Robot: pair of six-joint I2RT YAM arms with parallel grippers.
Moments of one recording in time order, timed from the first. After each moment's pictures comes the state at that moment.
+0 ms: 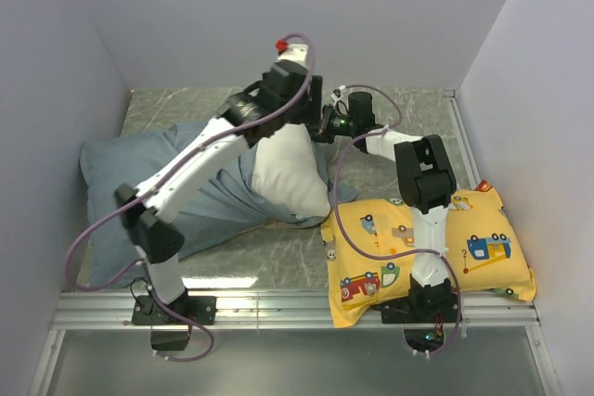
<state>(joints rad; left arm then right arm) -0.76 1.74 1.95 -0.71 -0.35 -0.42 0.29 2.19 1.46 0.28 -0.82 0.92</state>
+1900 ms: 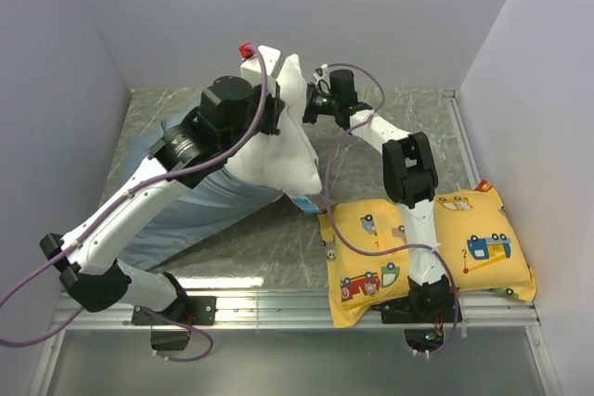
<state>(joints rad) -0.83 1.36 1.70 -0.55 -0.30 -0.16 0.35 2.34 1.88 0.07 -0.78 0.96</state>
